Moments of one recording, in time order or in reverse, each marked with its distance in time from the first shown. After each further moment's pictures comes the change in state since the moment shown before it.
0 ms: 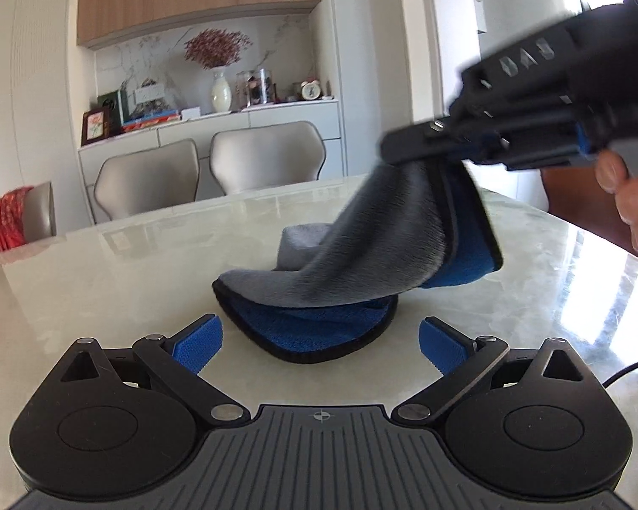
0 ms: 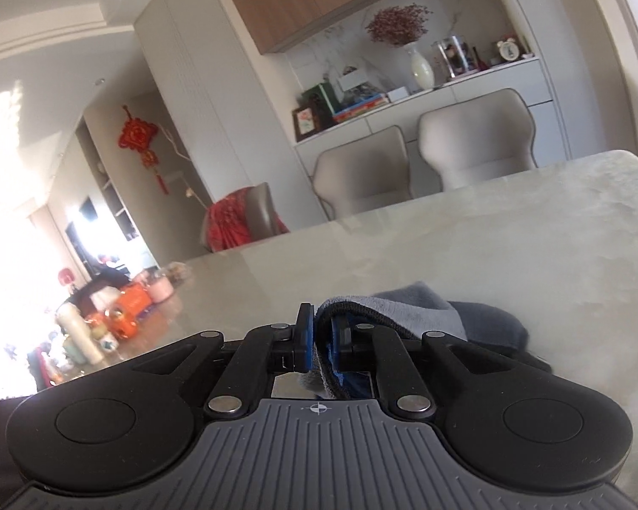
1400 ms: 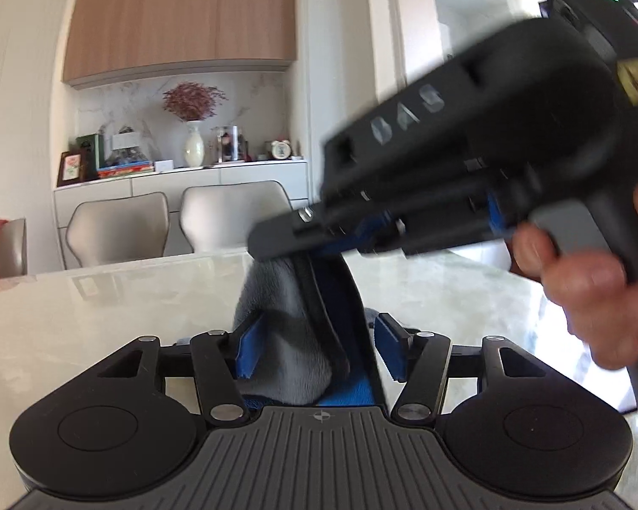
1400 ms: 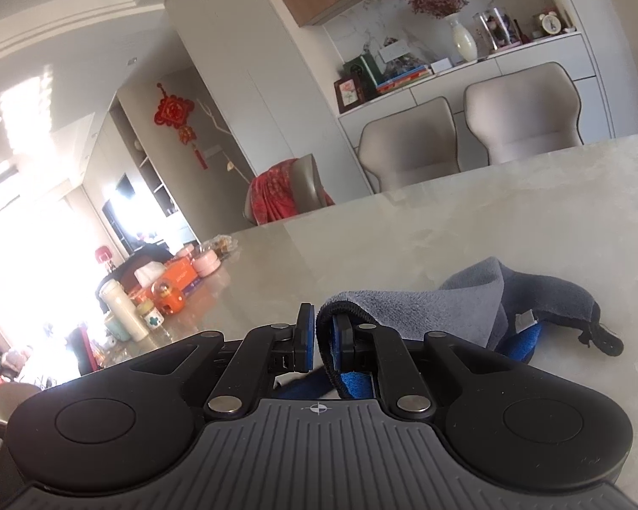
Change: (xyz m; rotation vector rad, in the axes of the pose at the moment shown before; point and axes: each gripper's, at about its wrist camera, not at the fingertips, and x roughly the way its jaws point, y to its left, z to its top) left arm -0.008 0.007 0.007 -0.086 -0.141 -0.099; right arm 0.011 0.034 -0.008 -0.021 0.085 0.097
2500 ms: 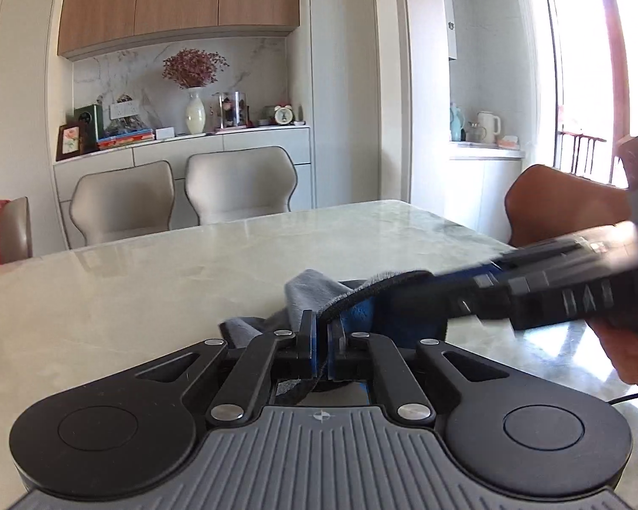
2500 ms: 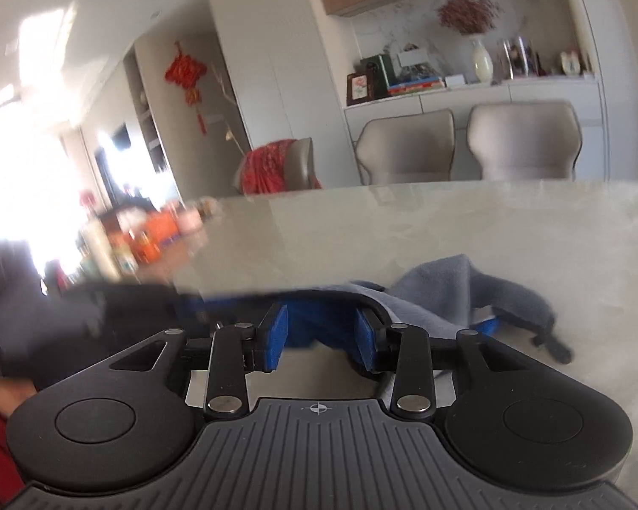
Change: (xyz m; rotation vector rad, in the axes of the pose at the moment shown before) left arm -0.018 0.047 0.033 0.065 0.115 0.015; right arm -0.018 0.007 -0.044 -0.343 0.068 -0.141
